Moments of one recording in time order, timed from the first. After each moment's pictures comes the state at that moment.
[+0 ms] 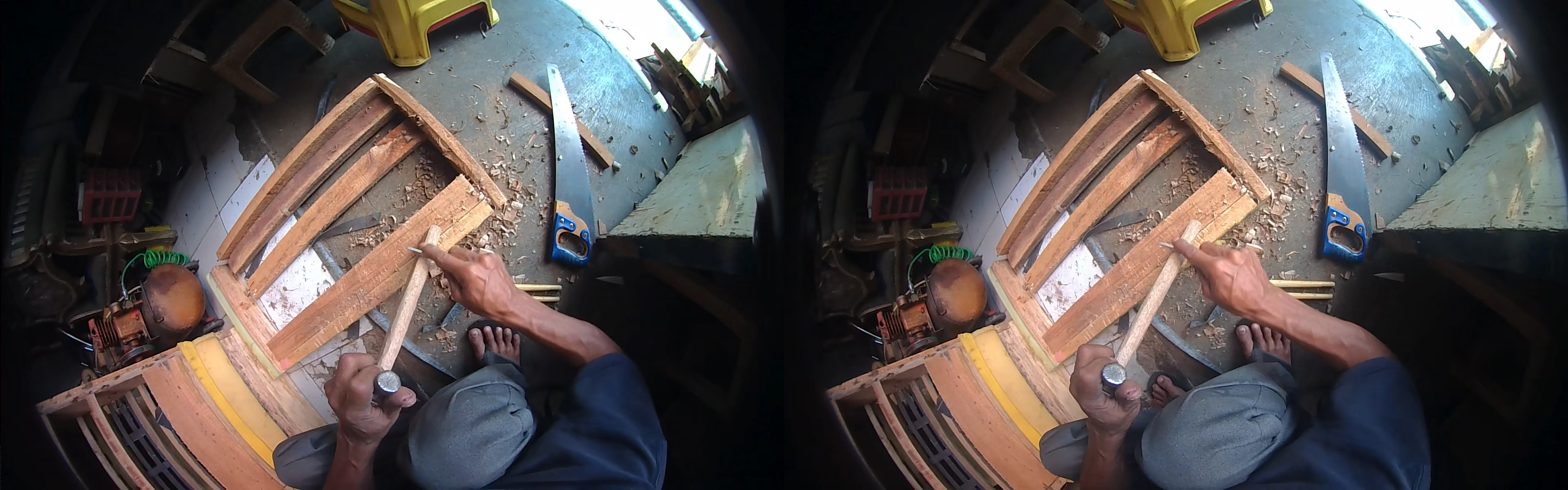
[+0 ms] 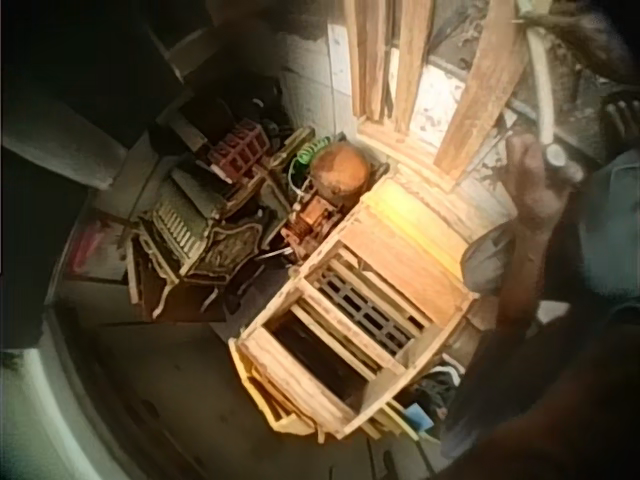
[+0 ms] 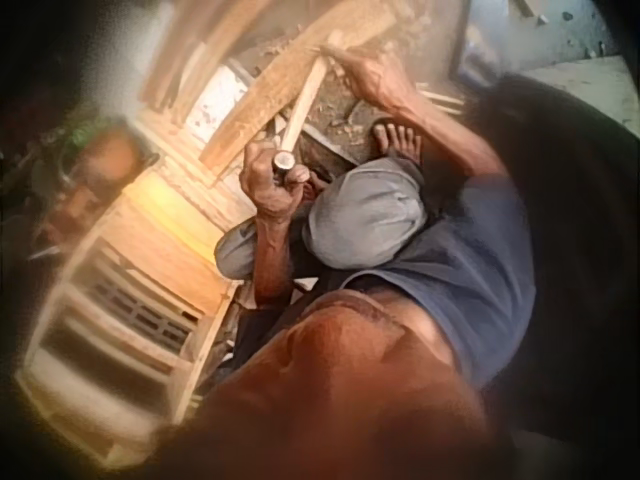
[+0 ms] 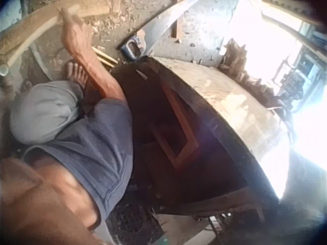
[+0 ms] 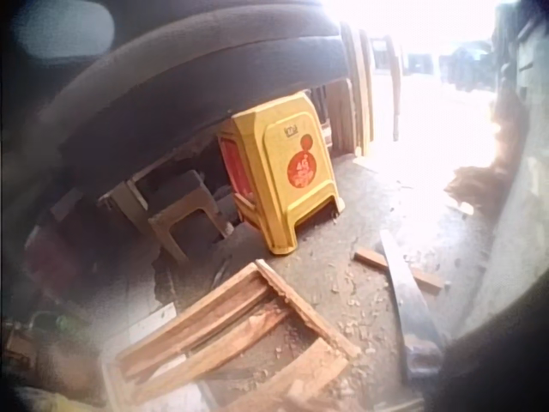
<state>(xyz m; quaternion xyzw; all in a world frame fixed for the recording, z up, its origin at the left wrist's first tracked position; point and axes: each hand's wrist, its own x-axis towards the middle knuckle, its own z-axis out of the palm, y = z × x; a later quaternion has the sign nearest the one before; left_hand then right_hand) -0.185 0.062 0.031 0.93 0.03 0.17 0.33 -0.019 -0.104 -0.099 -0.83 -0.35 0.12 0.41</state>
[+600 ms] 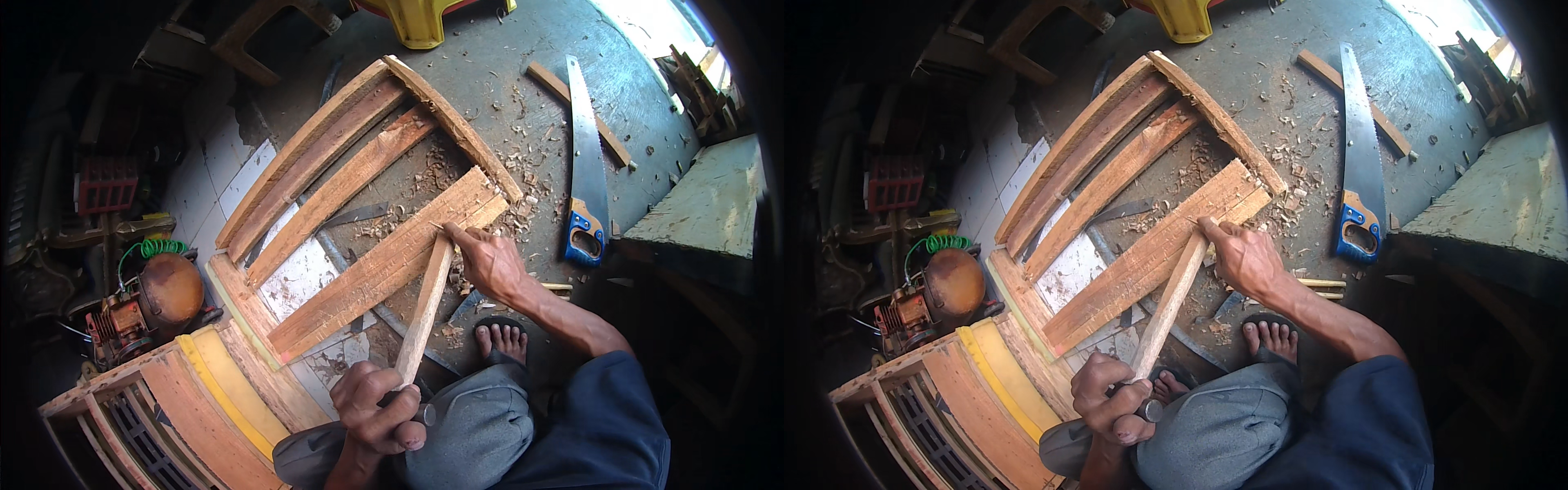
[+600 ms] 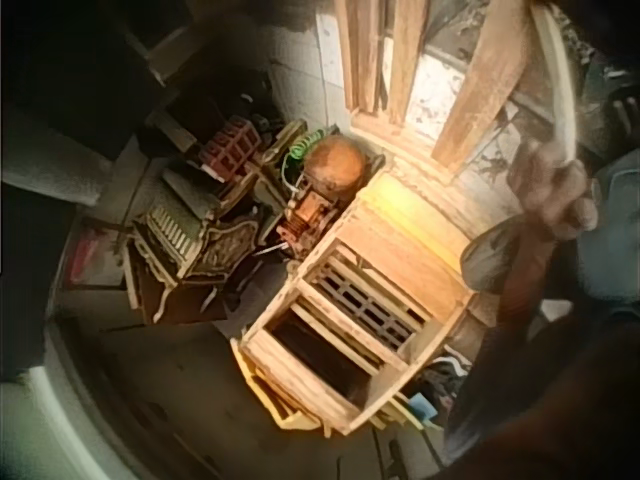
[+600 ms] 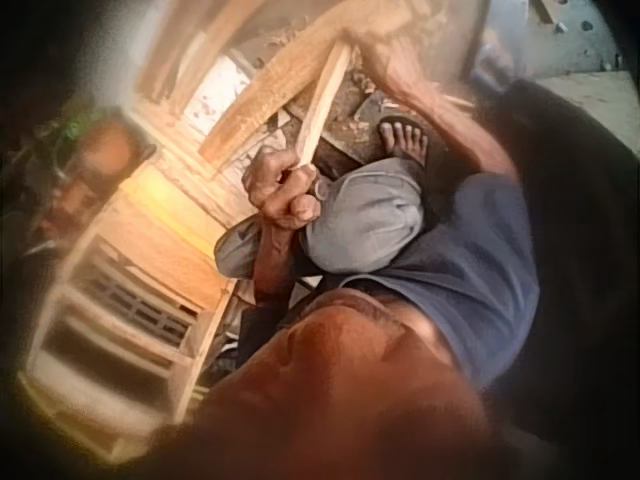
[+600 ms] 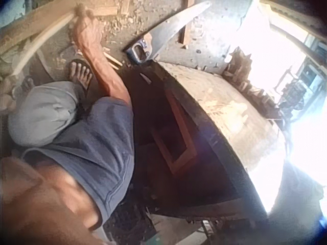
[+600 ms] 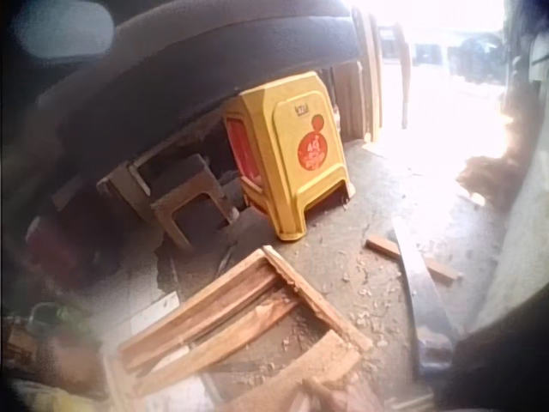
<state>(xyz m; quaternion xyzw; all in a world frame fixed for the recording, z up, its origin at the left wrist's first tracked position) -0.163 0.059 0.042 0.93 -0.03 0.16 0.33 -0.003 -0.098 -0.128 -0.87 -0.31 0.15 0.35</state>
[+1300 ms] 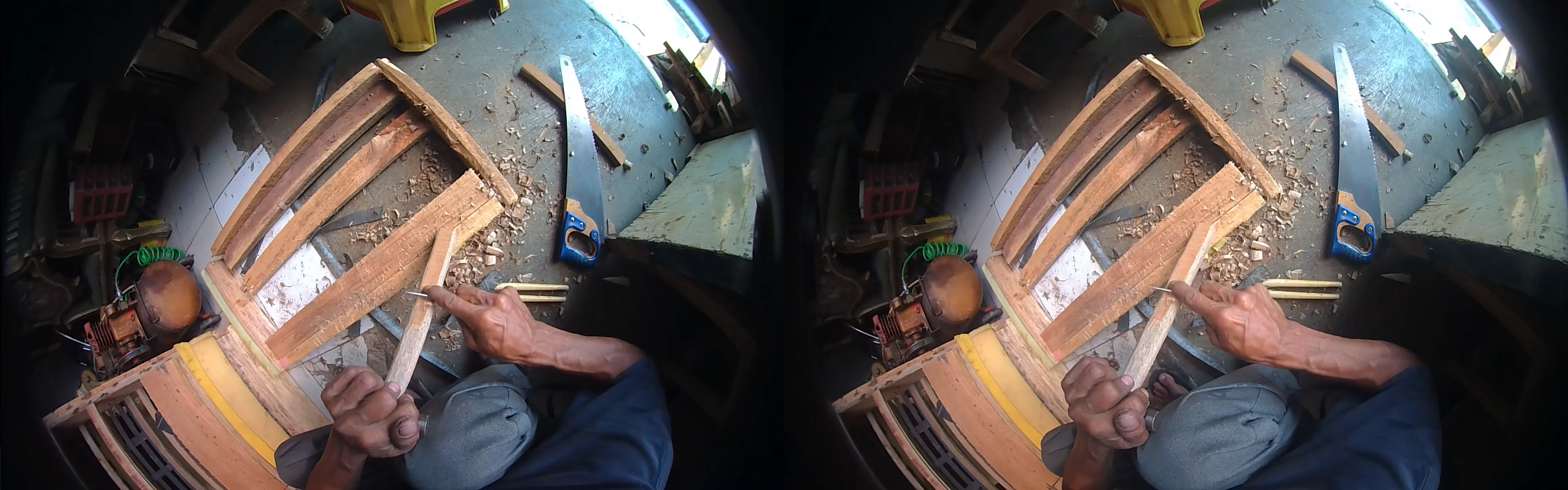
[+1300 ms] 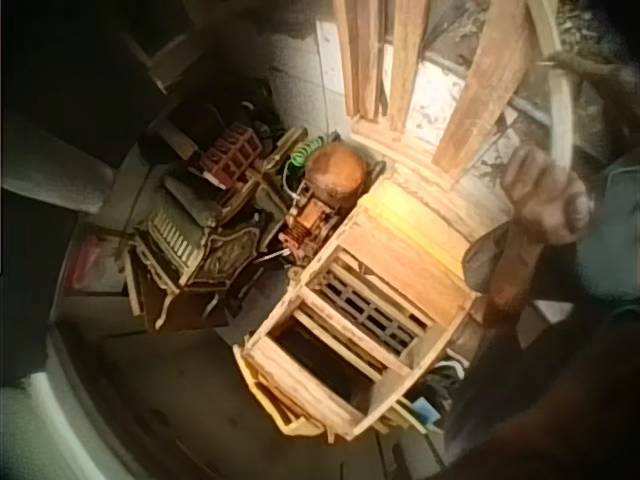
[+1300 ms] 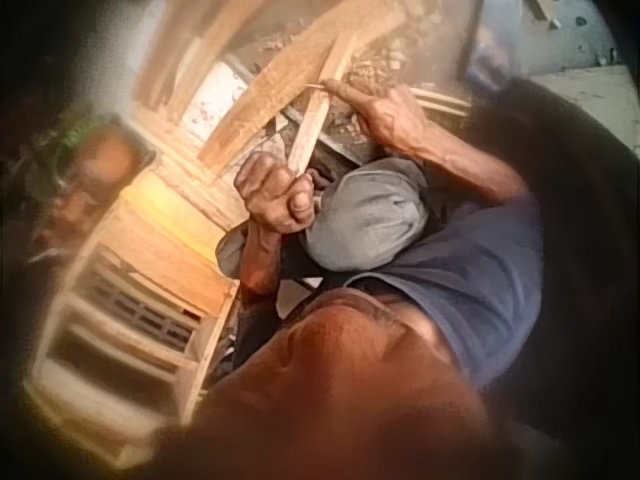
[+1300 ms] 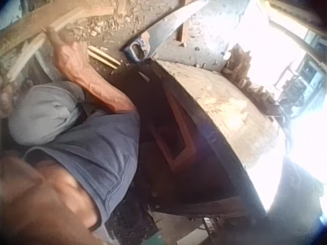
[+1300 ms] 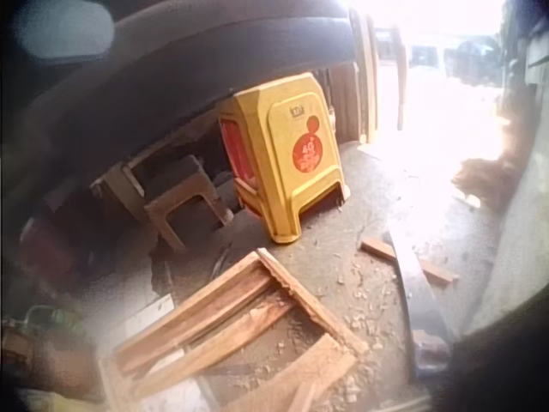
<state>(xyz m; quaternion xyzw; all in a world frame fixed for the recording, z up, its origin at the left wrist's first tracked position) -0.157 0.076 0.050 0.94 -0.11 0.13 0.28 -0.033 -0.119 -0.051 -0.80 -0.40 0.24 0.38</state>
